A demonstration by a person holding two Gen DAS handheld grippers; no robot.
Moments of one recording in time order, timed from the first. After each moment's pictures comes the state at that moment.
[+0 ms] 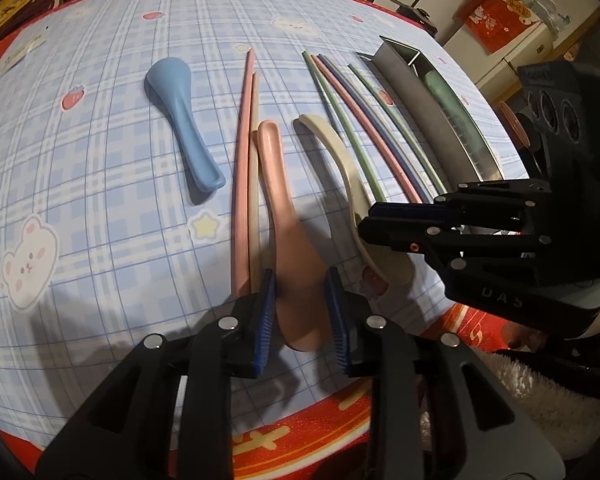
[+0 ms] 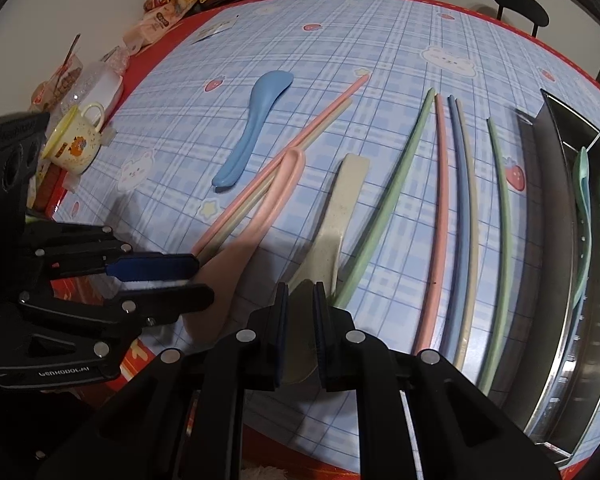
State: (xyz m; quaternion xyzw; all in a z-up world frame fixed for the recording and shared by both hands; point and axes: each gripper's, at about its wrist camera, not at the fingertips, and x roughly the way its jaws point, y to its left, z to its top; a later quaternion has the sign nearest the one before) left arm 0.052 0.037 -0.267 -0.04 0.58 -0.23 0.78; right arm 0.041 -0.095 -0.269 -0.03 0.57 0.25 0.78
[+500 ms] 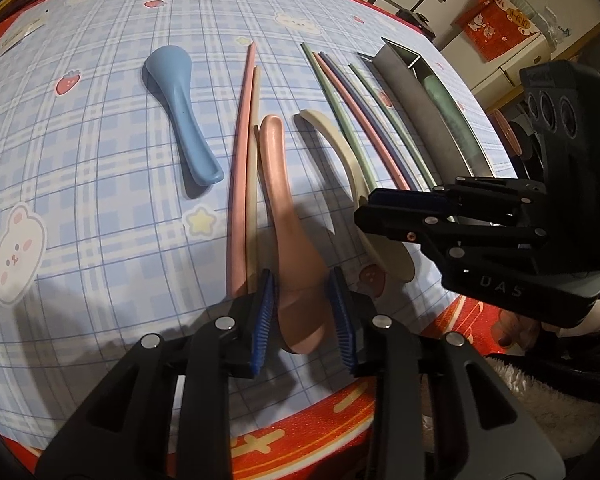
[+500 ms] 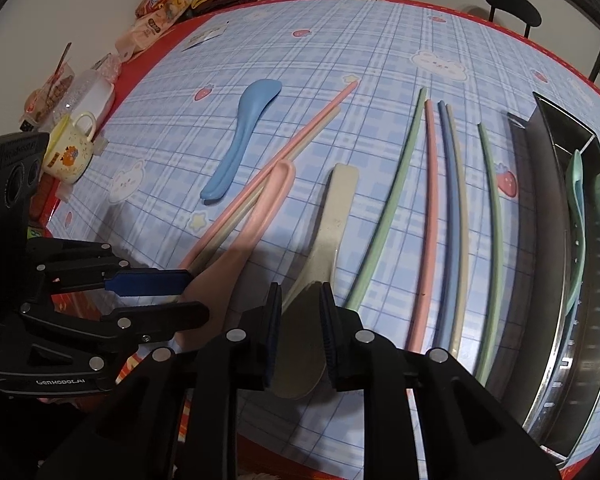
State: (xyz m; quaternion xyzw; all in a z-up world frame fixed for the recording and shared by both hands) left arm 0.049 0.043 -0.272 -0.07 0.58 -0.24 0.78; right arm 0.046 -0.097 -0.267 -0.03 0.57 0.24 0.79
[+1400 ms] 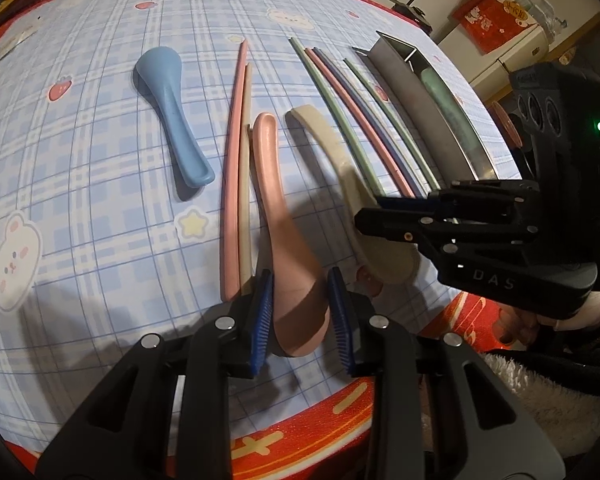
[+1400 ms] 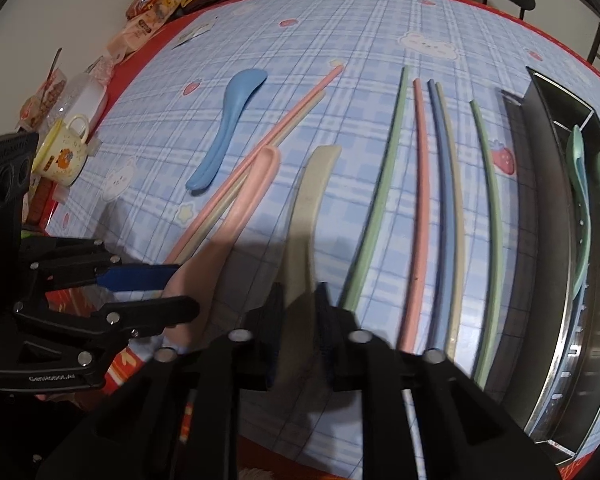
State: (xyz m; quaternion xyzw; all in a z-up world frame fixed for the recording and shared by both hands) left arm 0.052 0.034 -0.272 -0.05 0.58 -0.24 0.77; right arm 0.046 -0.104 -0.277 -0.01 0.58 0.24 0.78
